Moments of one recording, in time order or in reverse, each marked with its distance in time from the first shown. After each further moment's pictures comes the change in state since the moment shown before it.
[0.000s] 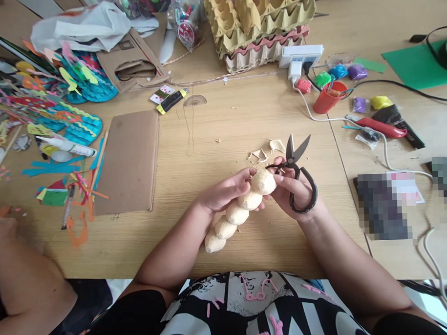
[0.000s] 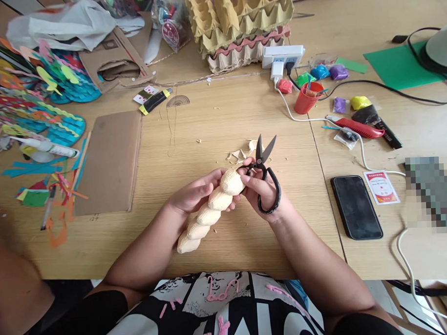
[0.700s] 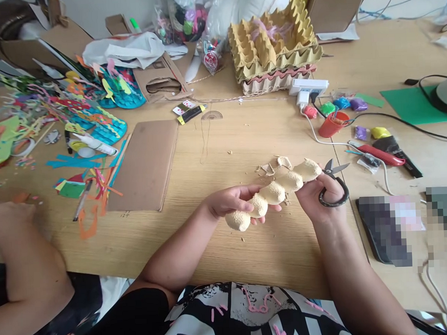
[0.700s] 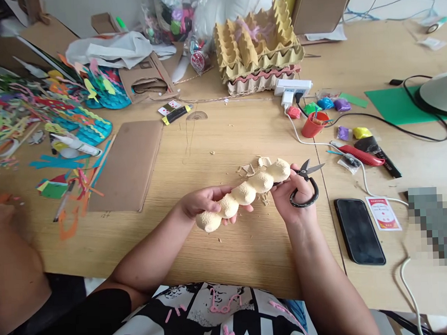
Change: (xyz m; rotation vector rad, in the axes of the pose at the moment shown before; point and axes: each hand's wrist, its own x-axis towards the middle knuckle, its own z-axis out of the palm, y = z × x) left_hand -0.001 0.000 -0.020 -0.036 -0.236 0.001; right_hand 0.020 -0.031 -0.041 -0.031 0.296 -0.282
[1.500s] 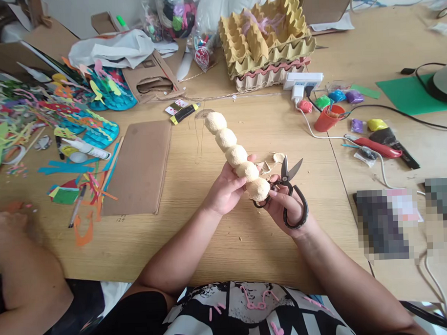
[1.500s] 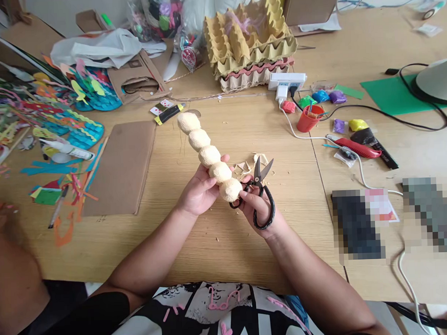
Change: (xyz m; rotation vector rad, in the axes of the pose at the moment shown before) left_hand 0.020 -0.004 0.014 -0.079 0.574 0.515; right_hand -0.049 0.038 0.040 -0.014 -0.244 0.275
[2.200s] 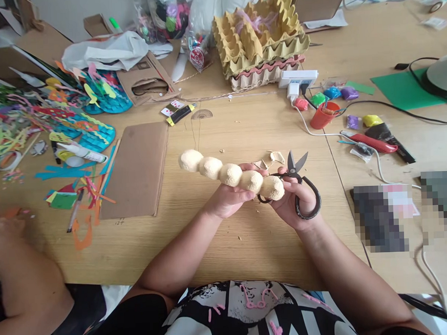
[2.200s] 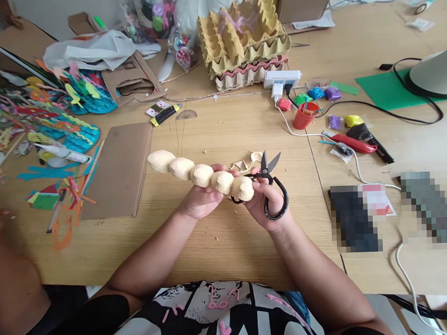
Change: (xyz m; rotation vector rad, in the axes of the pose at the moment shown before) left_hand -0.007 -0.005 0.006 0.104 -0.189 -0.061; right_hand 0.003 -0.022 -0.006 -0.051 0.045 -0.039
